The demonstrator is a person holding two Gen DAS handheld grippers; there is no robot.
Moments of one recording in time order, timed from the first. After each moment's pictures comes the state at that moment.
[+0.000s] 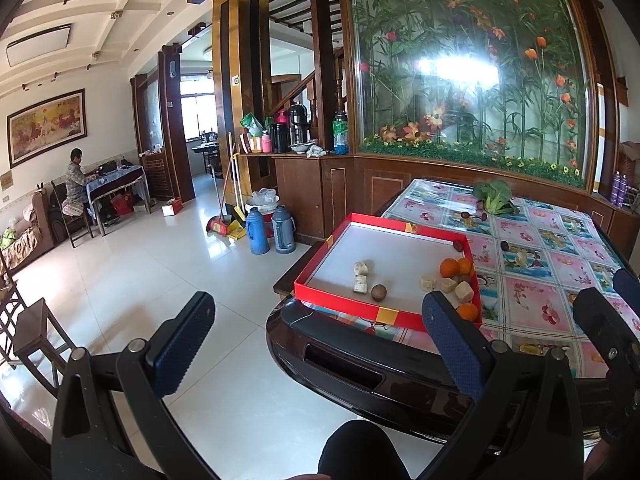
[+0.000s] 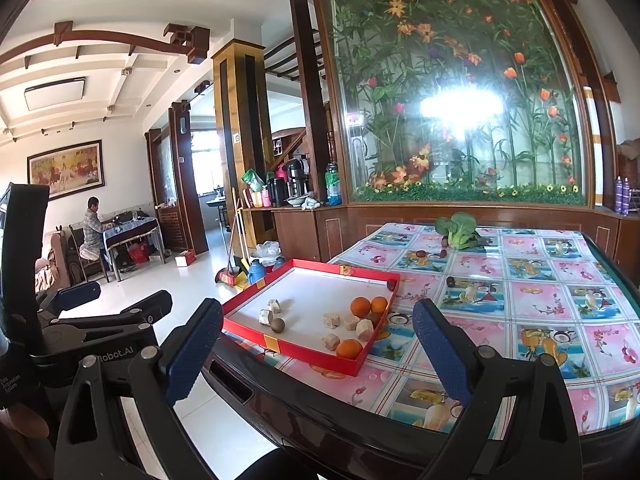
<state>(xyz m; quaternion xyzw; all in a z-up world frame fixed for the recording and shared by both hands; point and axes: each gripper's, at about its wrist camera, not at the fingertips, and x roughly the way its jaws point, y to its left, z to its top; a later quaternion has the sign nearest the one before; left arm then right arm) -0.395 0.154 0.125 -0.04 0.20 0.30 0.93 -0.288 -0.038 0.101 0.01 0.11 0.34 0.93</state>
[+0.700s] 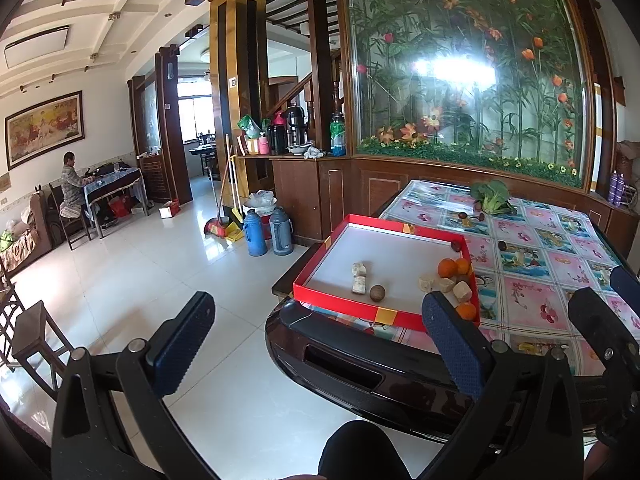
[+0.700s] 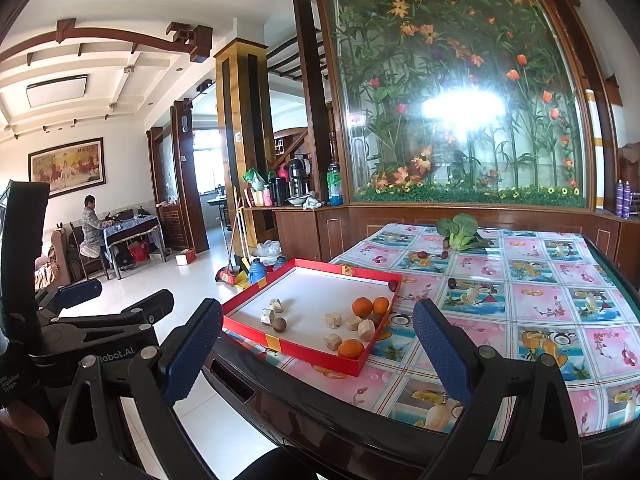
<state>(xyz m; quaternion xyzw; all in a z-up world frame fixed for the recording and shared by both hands) -0.397 0.155 0.128 -0.04 0.20 0.30 0.93 -0.291 -0.033 0.096 0.01 0.11 0.34 0.93</state>
